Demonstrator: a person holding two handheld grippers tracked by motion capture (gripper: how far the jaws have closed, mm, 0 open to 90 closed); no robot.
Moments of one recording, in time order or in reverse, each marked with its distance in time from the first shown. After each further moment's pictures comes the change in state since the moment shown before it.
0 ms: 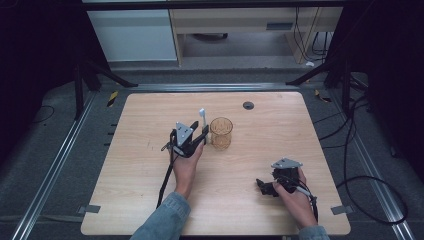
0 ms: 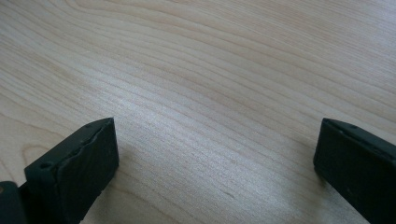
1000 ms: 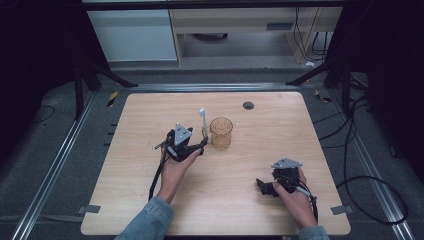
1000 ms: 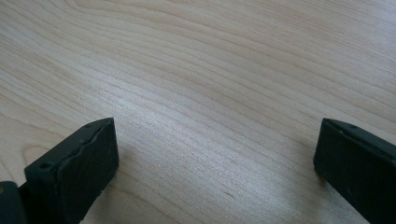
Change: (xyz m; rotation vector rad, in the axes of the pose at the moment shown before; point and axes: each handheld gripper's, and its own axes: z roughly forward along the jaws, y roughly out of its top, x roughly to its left) left arm 0.008 0.008 -0.018 0.211 -0.099 0.119; right arm 0.000 0.000 0.000 0.000 0.000 0.000
